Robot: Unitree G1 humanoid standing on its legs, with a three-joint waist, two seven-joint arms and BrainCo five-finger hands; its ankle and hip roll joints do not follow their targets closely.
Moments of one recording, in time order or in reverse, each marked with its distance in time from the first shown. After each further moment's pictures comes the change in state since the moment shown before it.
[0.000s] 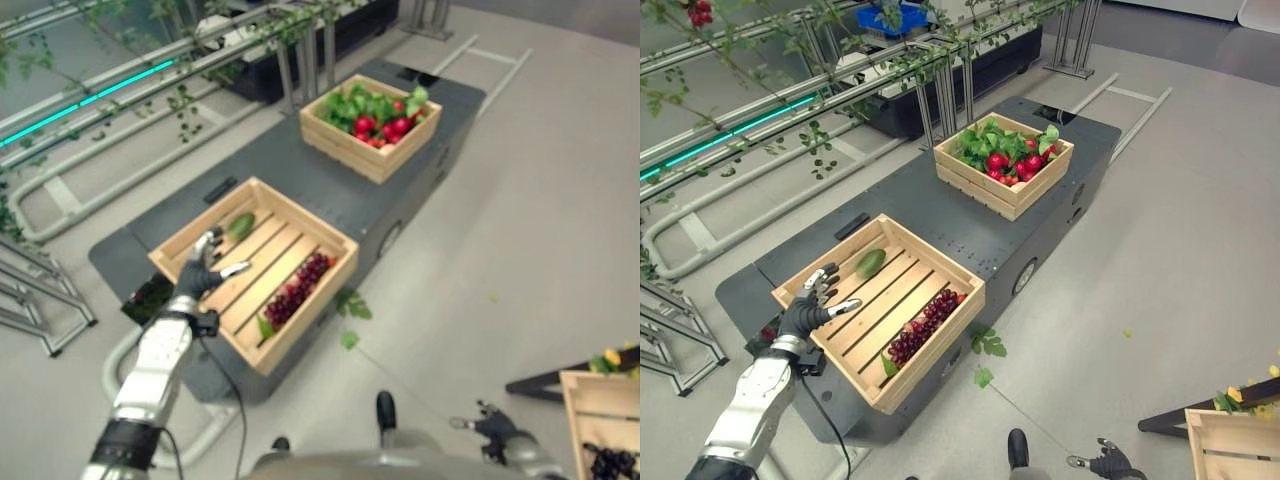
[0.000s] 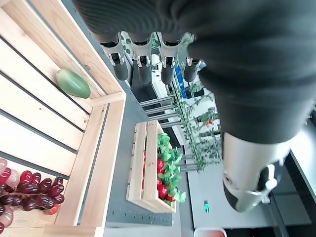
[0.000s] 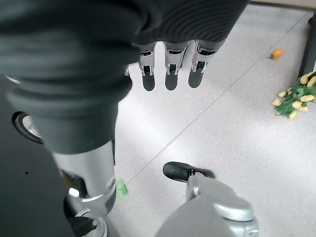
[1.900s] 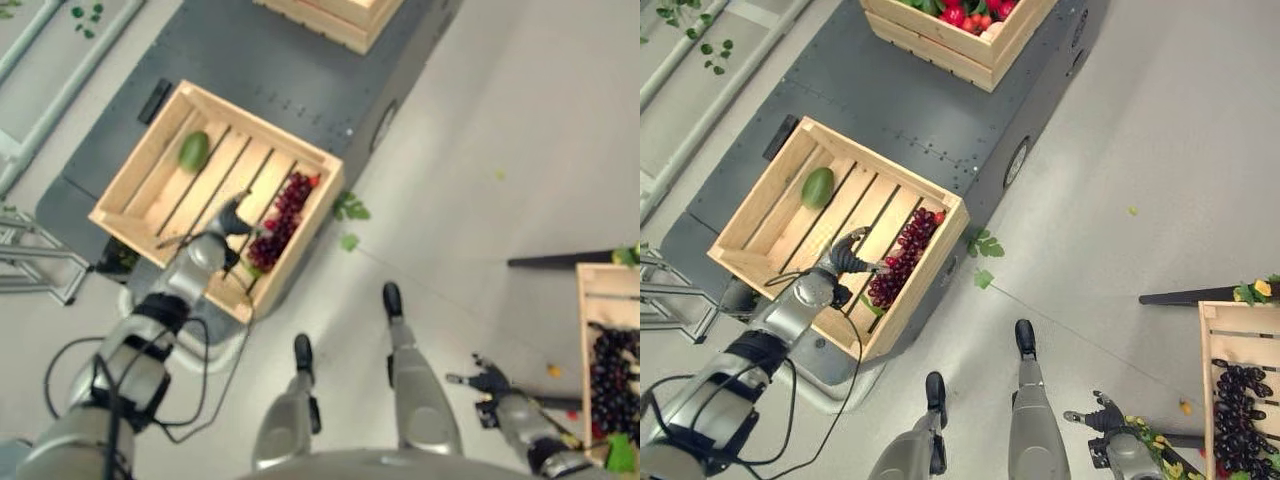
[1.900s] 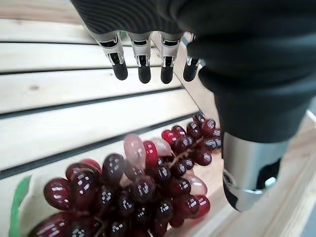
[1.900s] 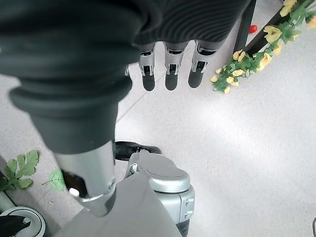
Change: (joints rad) left arm -0.691 0.120 -0.452 0.655 0.325 0.080 0.046; right arm -0.122 -0.032 0.094 -0.105 0.076 -0.013 -0.068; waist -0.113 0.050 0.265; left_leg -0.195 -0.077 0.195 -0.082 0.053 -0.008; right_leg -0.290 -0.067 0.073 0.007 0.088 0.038
